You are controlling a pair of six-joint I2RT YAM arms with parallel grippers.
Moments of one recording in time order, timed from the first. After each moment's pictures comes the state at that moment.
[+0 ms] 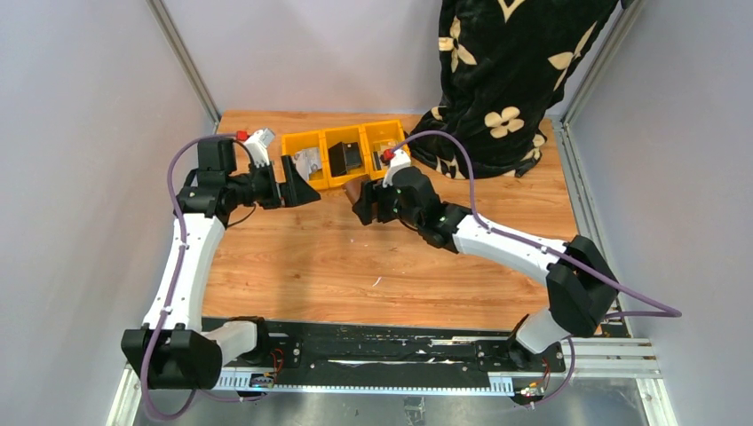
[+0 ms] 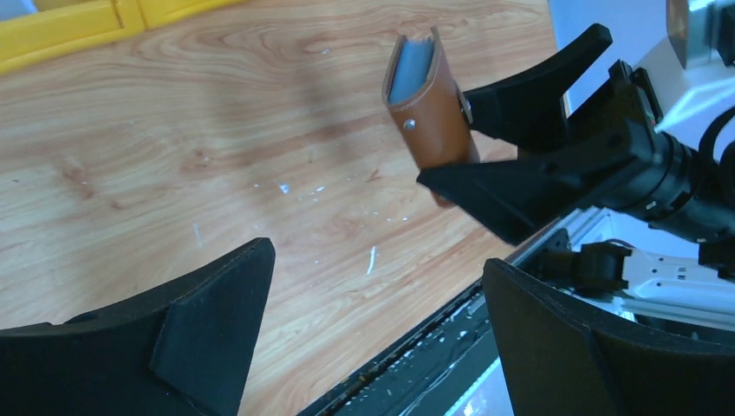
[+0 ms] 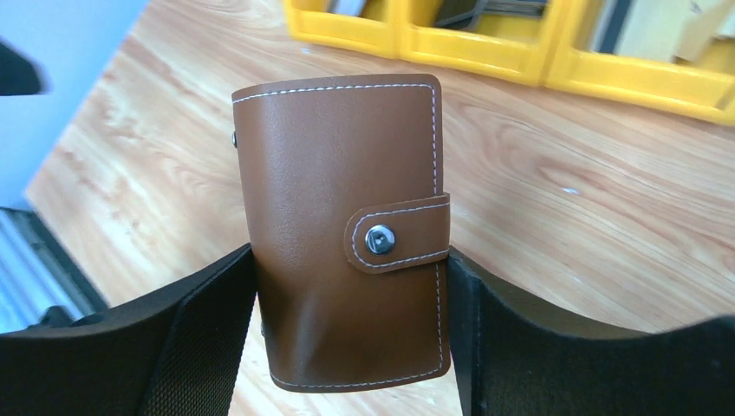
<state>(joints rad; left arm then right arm) 0.03 1.14 1.15 -0.73 0.72 -0.21 0.81 1.53 1.07 0.04 0.08 0.39</state>
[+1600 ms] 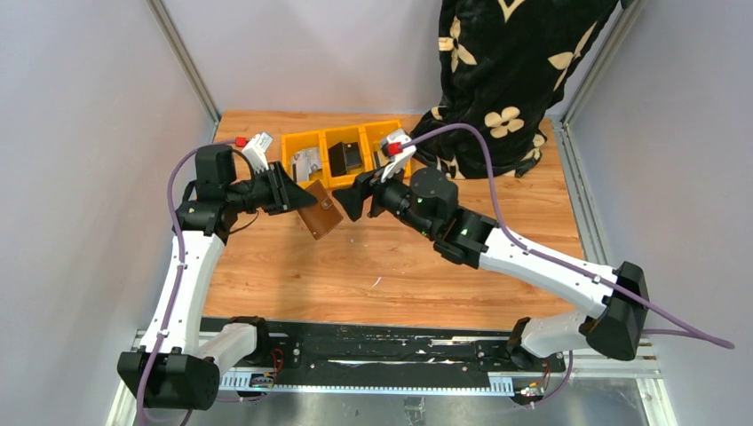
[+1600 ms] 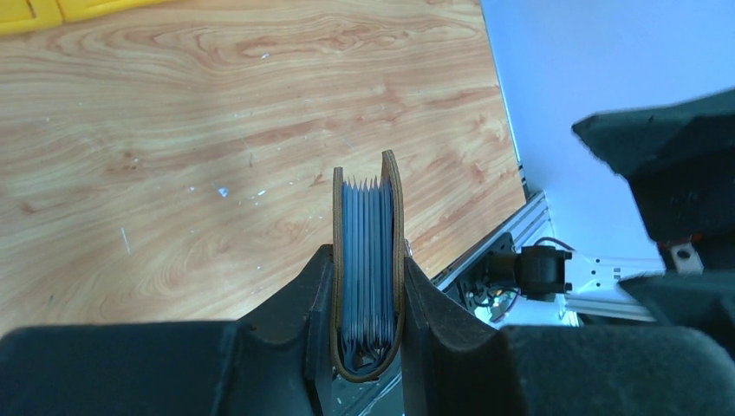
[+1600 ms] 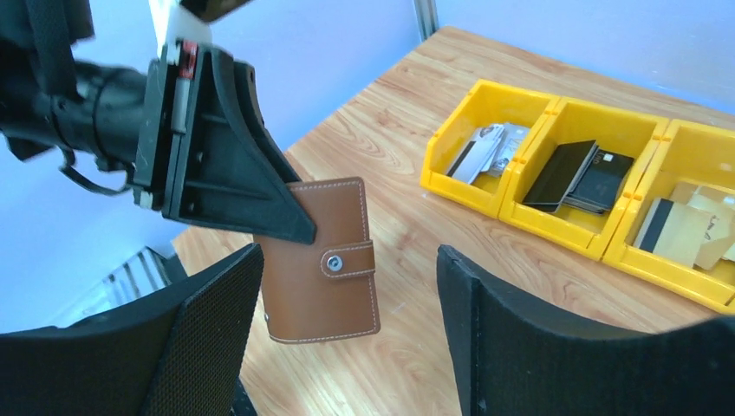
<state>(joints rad) -0.02 1.03 1.08 -0.63 0.80 -0.40 1.01 1.32 1.19 0.12 0.11 0.30</state>
